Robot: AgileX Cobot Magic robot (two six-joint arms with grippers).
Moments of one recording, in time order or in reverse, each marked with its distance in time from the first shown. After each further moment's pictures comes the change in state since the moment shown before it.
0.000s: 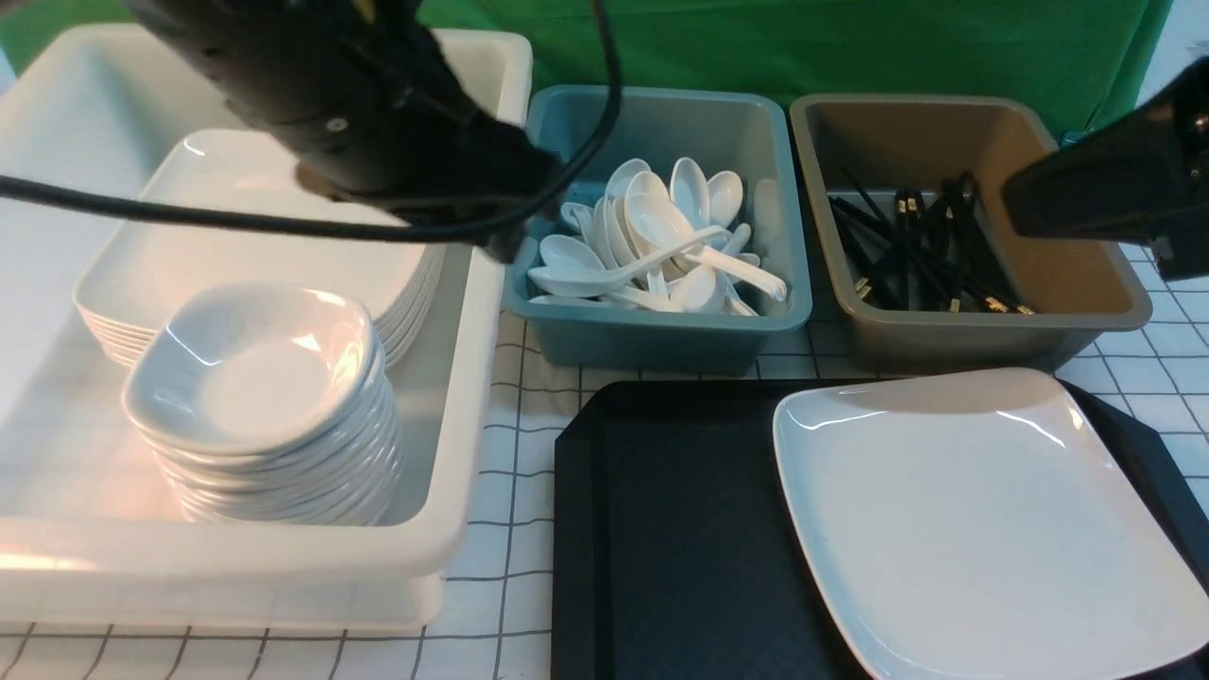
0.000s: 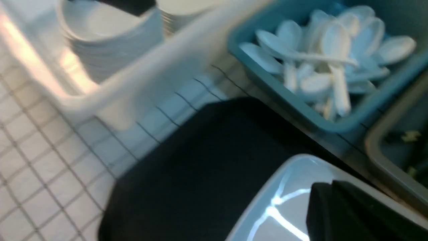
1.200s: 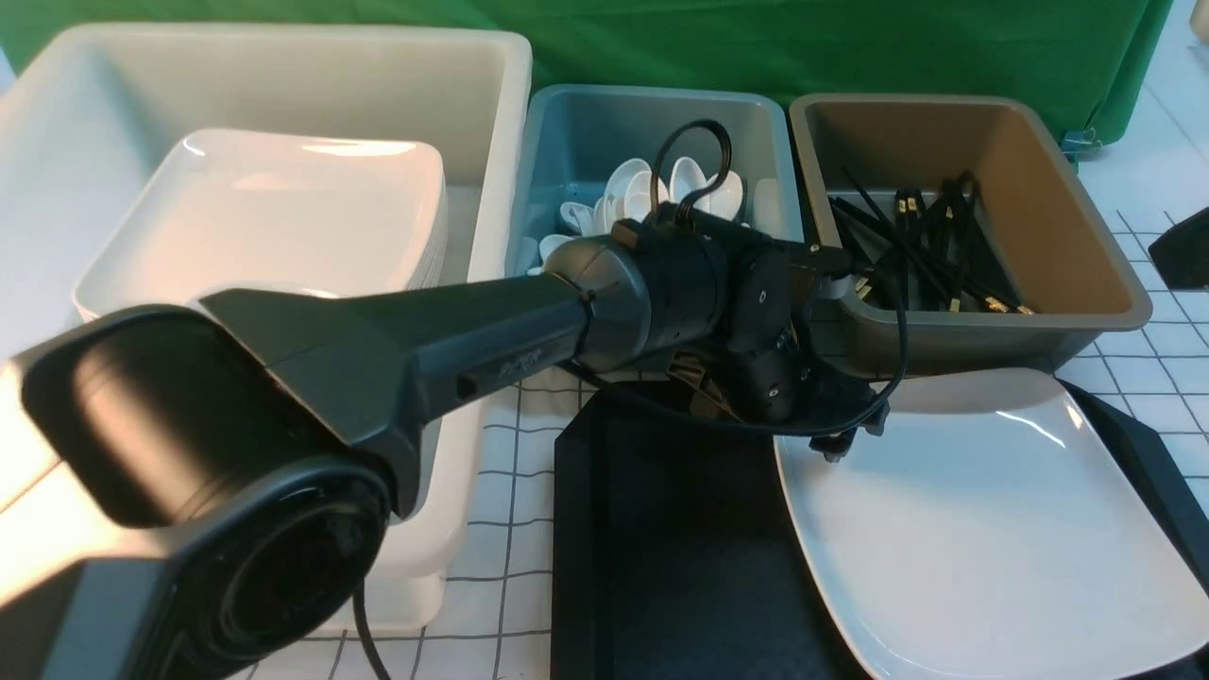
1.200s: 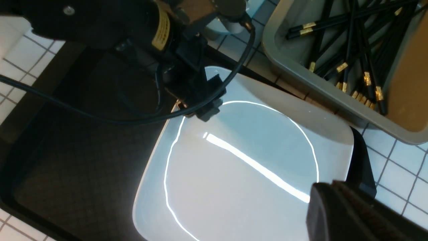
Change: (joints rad) right arm 0.000 0.000 0.000 -0.306 0.087 0.199; left arm -0.161 0.773 -0.268 -0.151 -0.387 -0.092
